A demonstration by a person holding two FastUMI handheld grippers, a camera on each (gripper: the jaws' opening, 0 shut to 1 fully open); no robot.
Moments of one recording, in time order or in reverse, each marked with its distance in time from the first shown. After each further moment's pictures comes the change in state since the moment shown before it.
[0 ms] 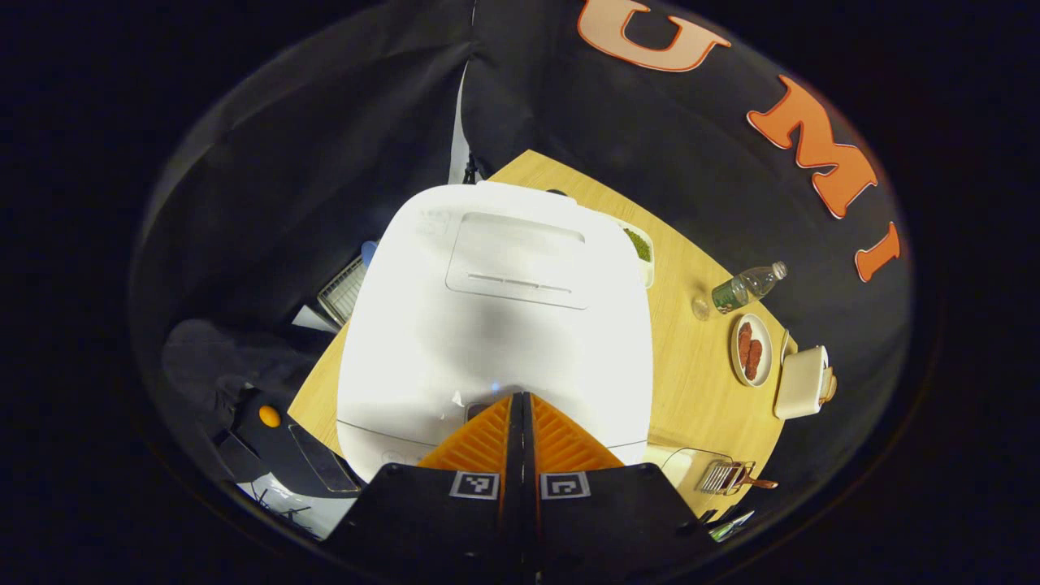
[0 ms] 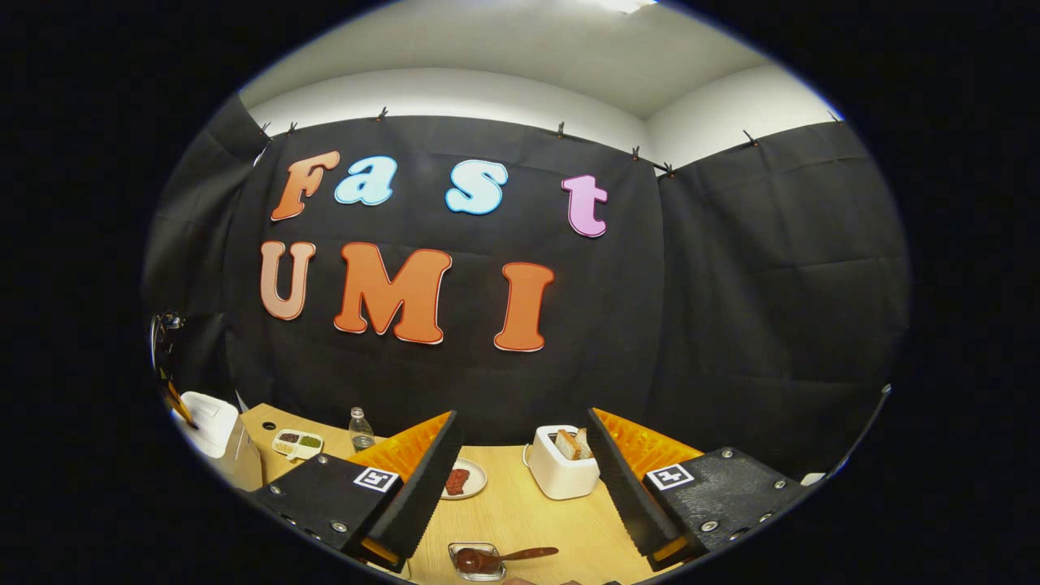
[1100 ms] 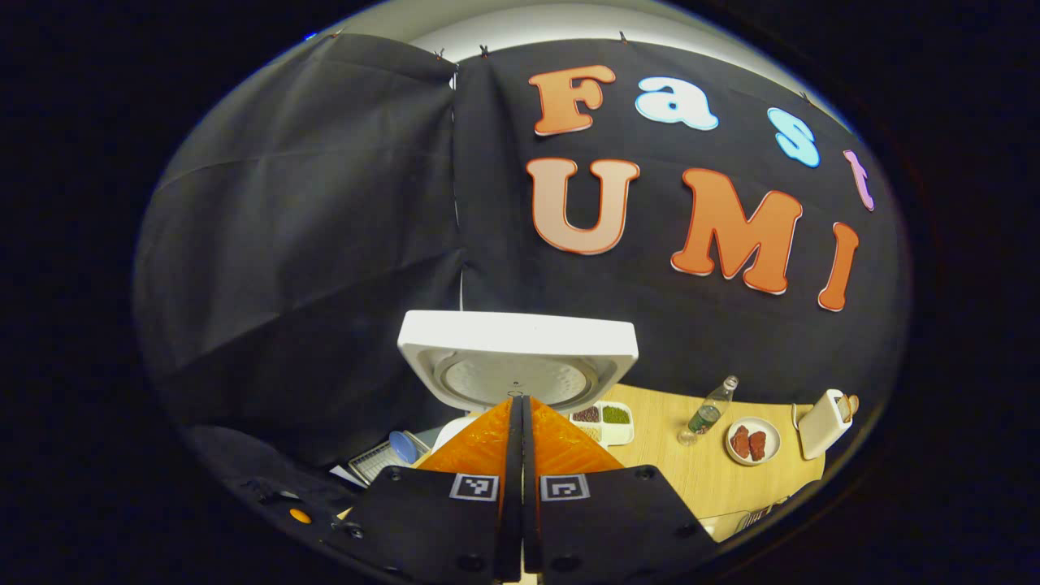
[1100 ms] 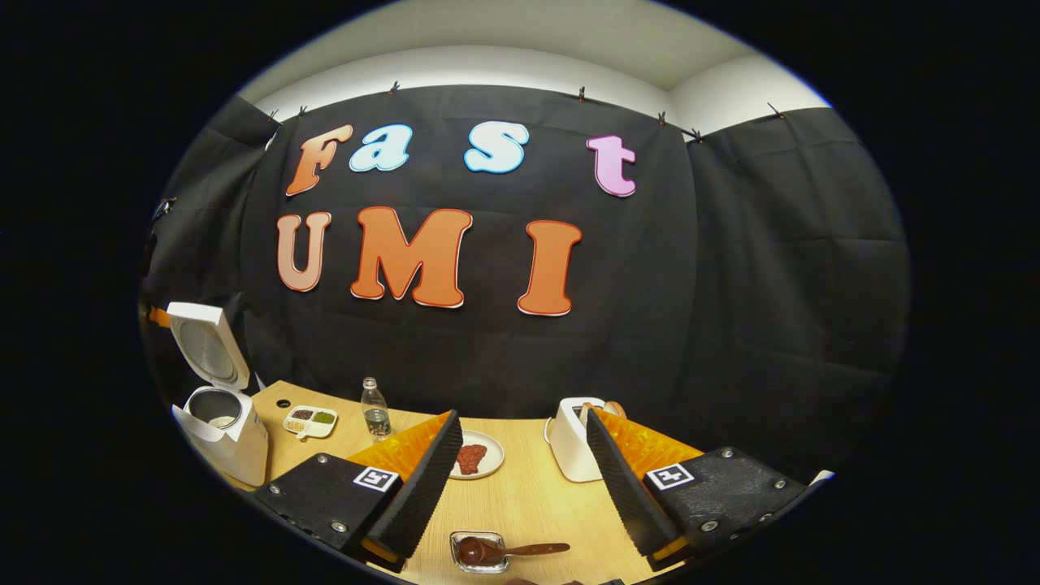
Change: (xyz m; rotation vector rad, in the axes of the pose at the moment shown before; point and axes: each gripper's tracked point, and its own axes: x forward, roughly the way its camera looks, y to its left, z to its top) left arm -0.193 -0.052 0.084 0.181 -0.895 0.055; right arm 0.037 0.018 -0.052 0.011 0.140 0.132
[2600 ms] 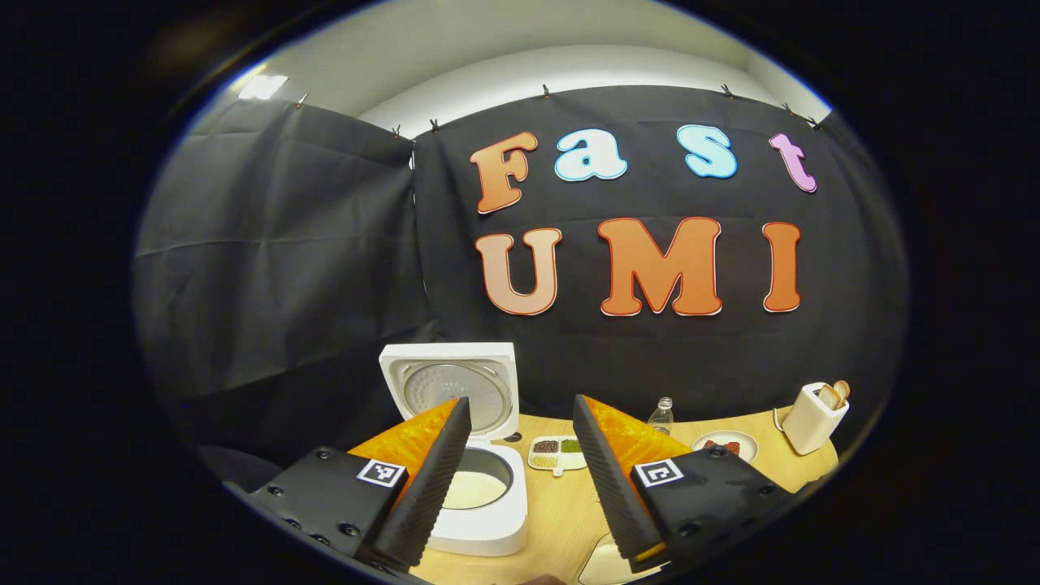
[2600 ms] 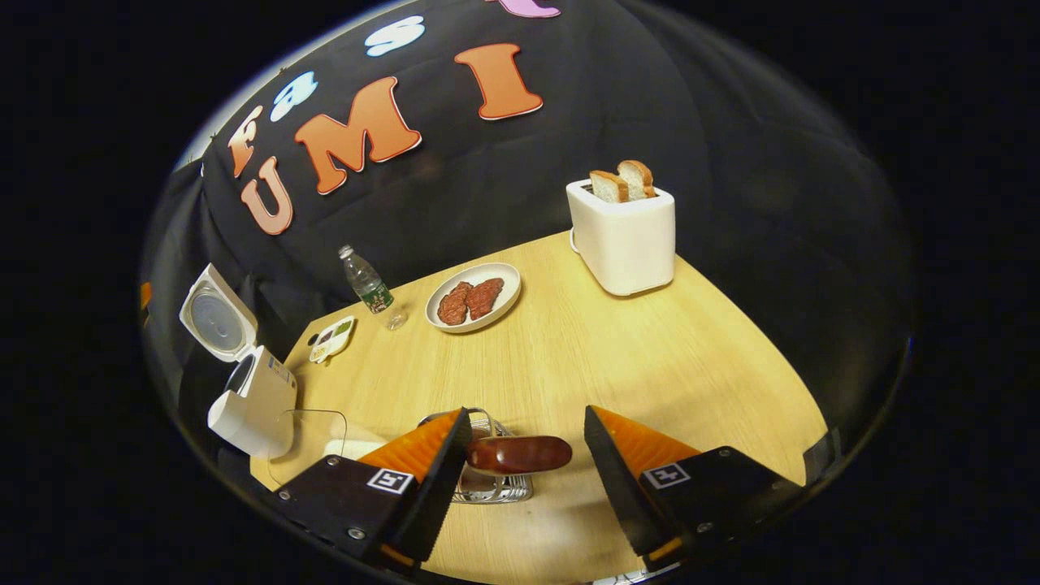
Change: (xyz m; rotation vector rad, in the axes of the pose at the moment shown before) left arm -0.110 -0.118 0.000 0.116 -0.208 -0.031; right arm 0.027 -0.006 -0.252 0.353 0.565 0.175
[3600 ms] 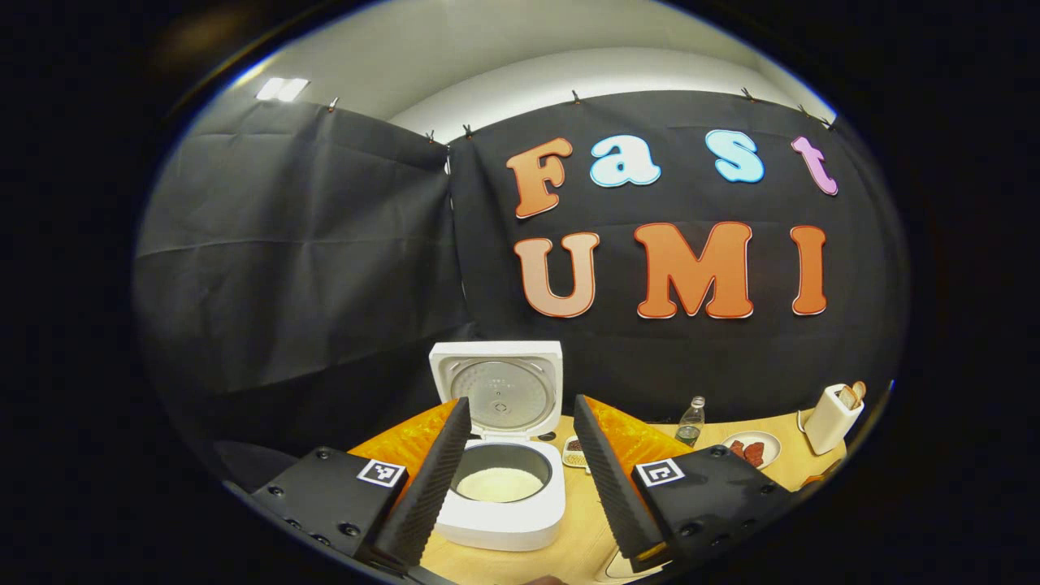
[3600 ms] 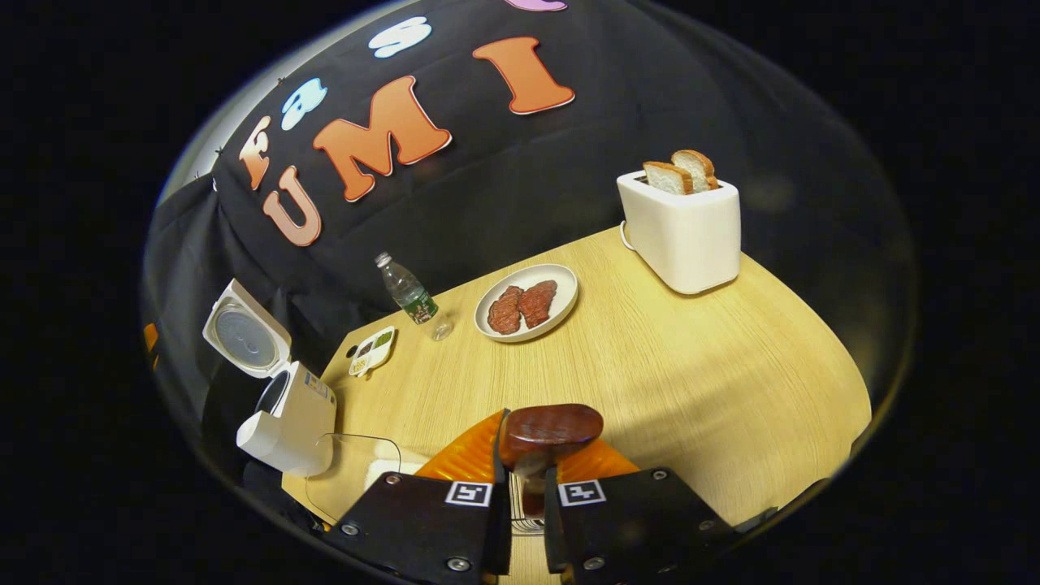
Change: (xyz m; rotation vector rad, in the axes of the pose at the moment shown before) left arm -0.022 0.062 -0.003 -0.013 -0.029 0.118; right arm 0.025 0.053 0.018 0.023 -0.011 0.088
